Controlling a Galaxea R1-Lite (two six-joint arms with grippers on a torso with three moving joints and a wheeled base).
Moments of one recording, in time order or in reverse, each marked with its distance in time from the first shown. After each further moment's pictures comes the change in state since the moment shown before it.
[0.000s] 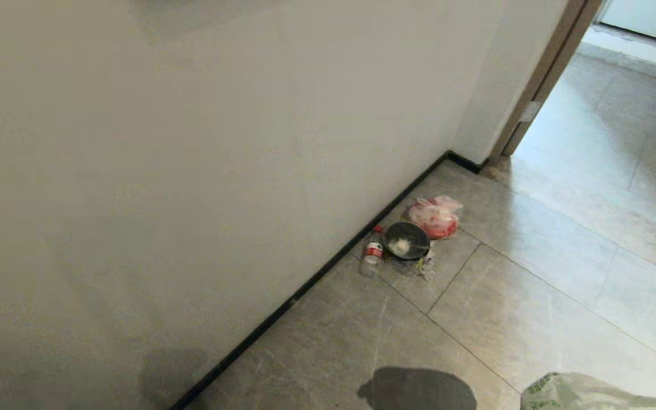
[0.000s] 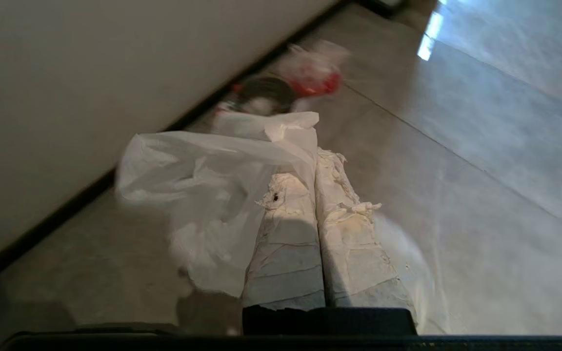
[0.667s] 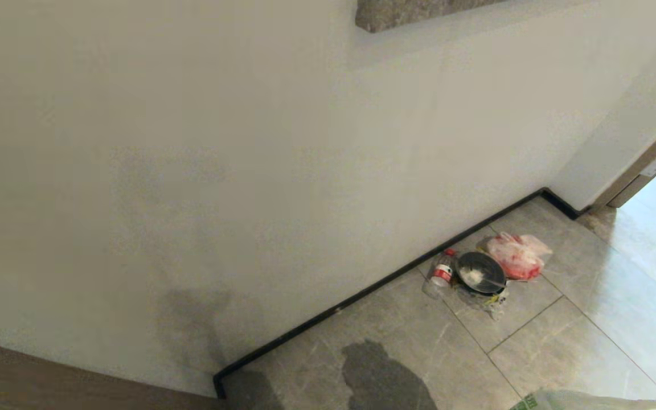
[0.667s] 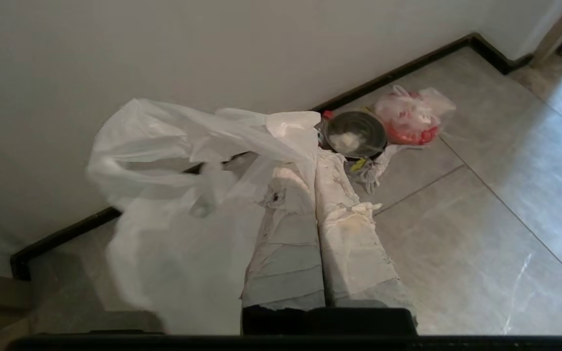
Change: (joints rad) left arm 0.000 0.000 0.000 0.000 0.000 0.000; right arm 0.000 0.000 0.000 0.002 0.000 -0.003
